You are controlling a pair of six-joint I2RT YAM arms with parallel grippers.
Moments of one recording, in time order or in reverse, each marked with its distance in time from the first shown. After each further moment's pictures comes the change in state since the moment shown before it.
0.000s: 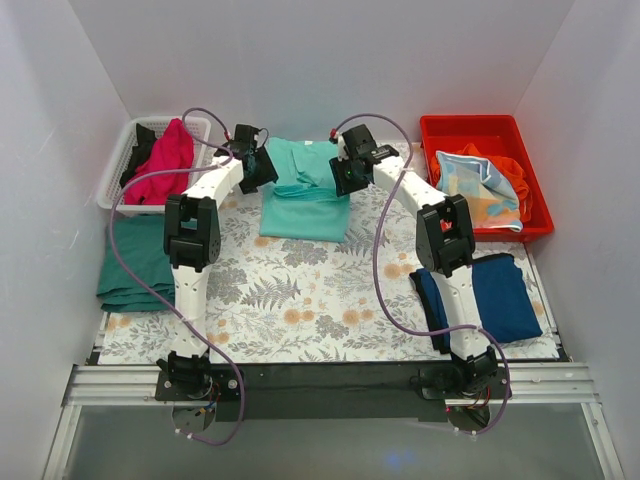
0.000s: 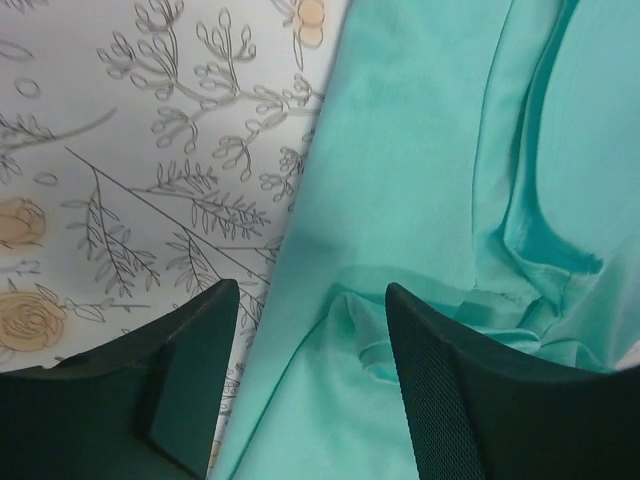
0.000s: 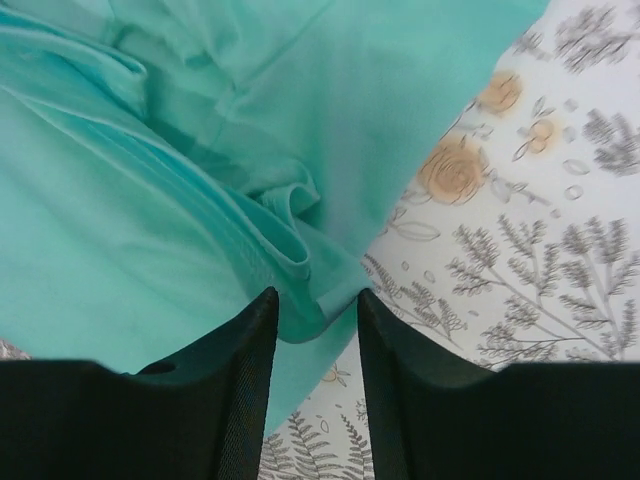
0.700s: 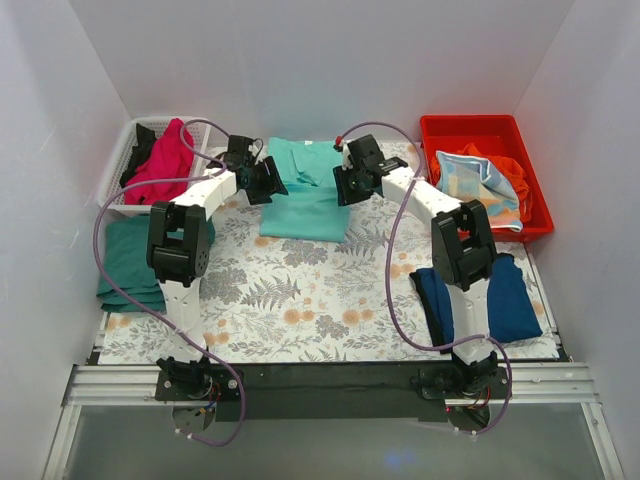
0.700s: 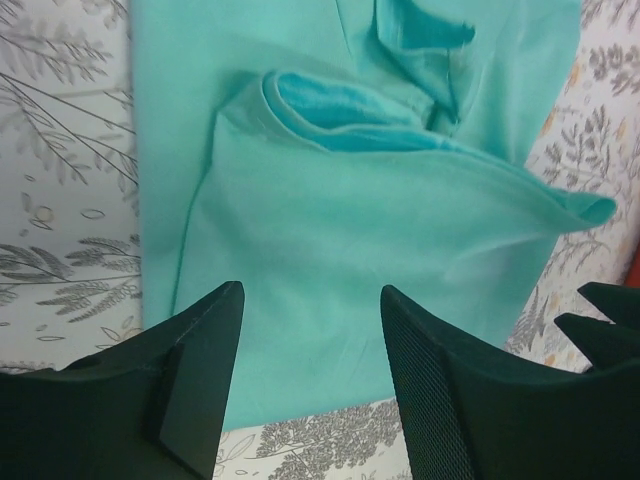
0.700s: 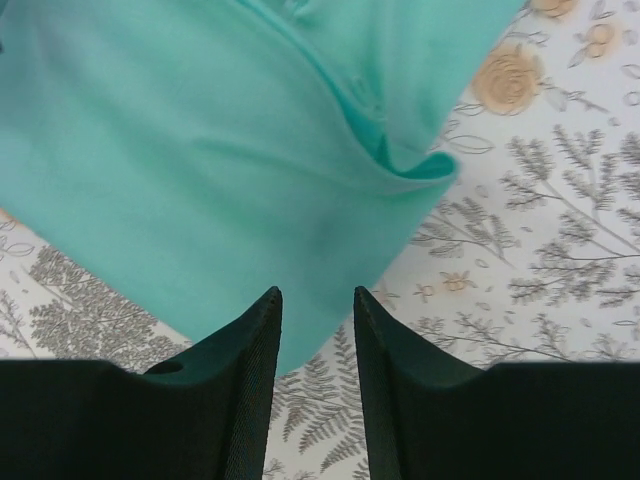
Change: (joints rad) left arm 0.003 -0.233 -0.314 0.153 0.301 0.045; right arm 0.014 -0.219 -0.299 0.143 -0.013 0.059
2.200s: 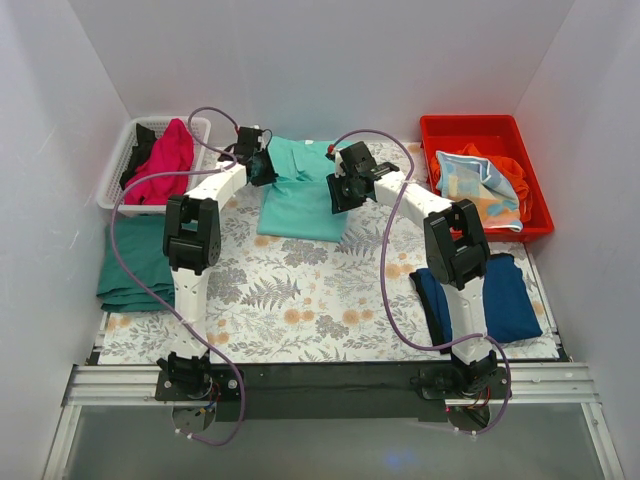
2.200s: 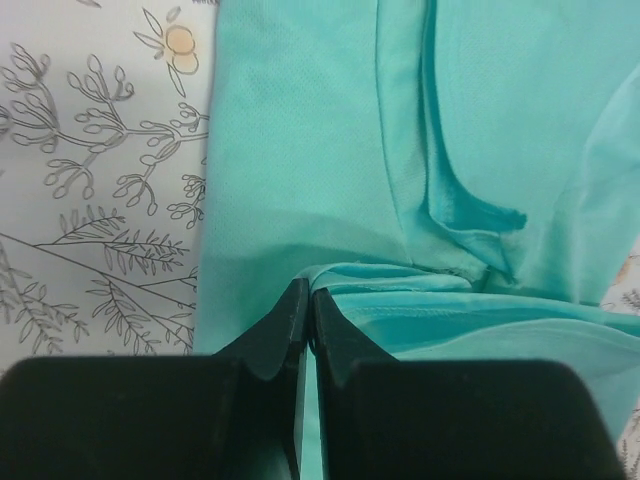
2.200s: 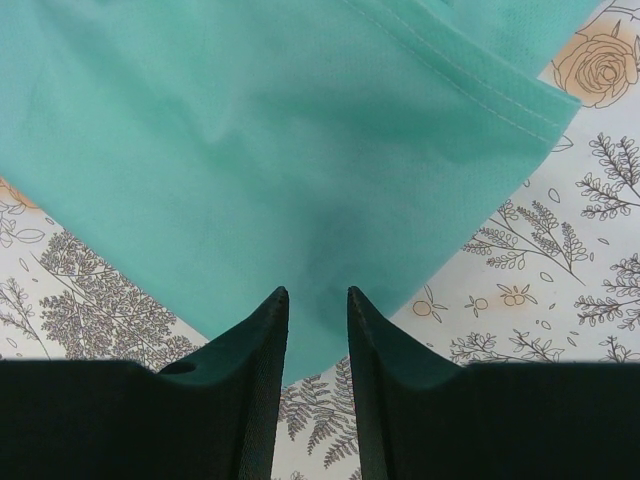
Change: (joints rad) left arm -0.019 0.204 0.214 0.058 -0.216 0.070; right arm 0.042 0.029 -0.024 0.010 -0.045 0.014
